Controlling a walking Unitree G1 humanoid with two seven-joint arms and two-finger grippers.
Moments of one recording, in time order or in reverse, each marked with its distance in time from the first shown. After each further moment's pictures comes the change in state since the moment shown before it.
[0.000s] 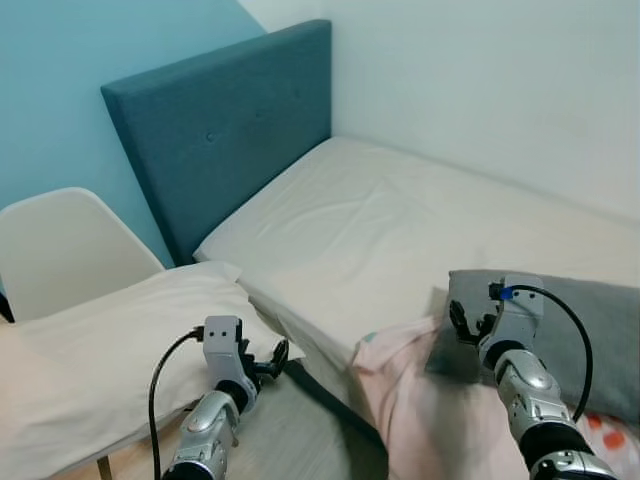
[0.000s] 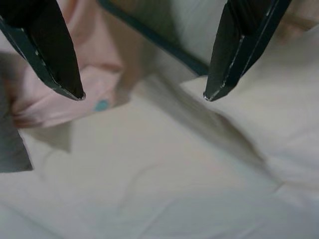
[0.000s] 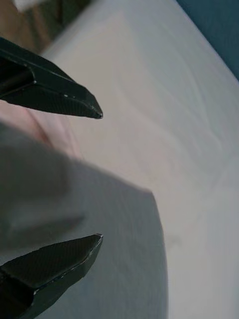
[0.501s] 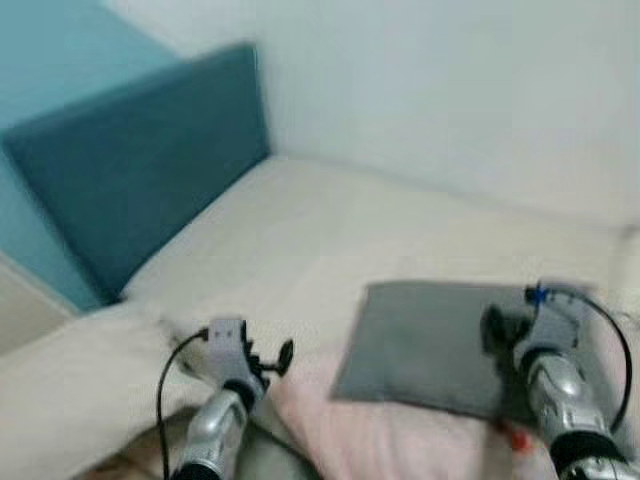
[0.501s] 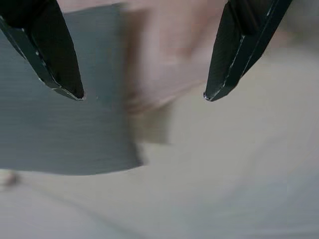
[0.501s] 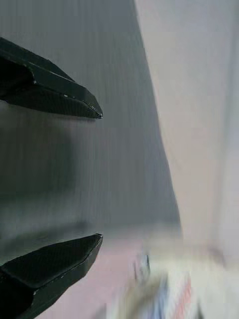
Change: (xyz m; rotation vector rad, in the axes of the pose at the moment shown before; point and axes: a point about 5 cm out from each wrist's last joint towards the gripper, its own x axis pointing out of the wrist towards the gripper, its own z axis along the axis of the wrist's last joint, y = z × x) left arm 0.009 -0.007 0.009 -0.006 -0.031 -0.005; right arm -0.007 -0.040 0.005 -0.039 0.010 -0.162
